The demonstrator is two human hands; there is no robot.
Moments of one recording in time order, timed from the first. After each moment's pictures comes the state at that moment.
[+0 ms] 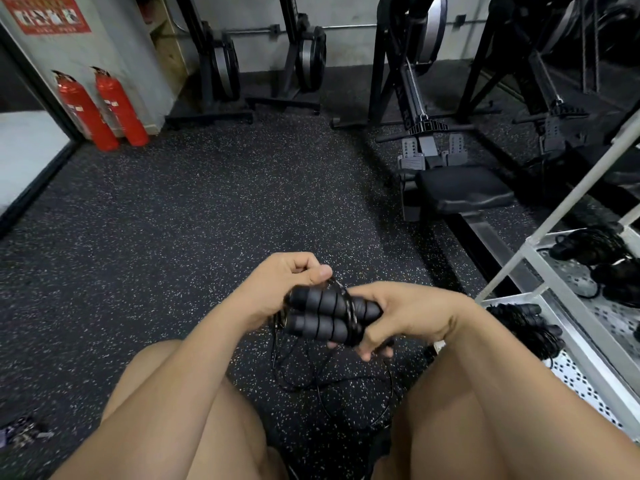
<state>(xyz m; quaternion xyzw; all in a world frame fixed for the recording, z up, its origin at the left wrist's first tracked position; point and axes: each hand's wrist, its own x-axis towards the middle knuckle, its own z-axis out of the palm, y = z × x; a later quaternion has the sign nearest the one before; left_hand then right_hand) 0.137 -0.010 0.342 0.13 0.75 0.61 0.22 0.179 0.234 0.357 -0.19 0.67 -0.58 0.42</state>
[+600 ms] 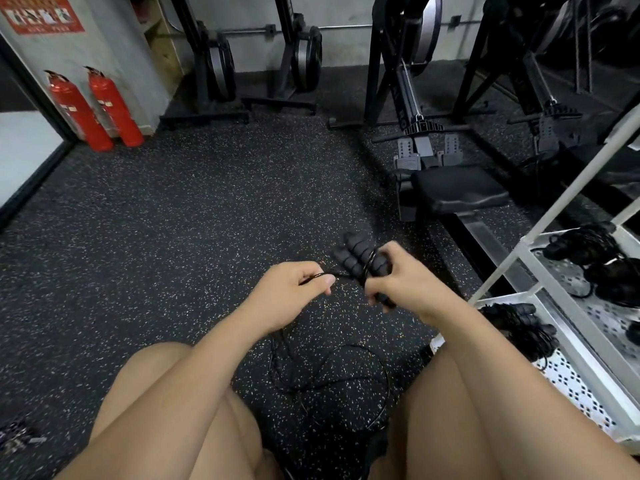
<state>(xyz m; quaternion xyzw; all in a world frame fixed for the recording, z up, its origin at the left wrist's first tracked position) 0.141 0.002 0.332 0.15 0.88 0.43 0.14 0.159 0.248 0.336 0.10 0.80 -0.57 0.15</state>
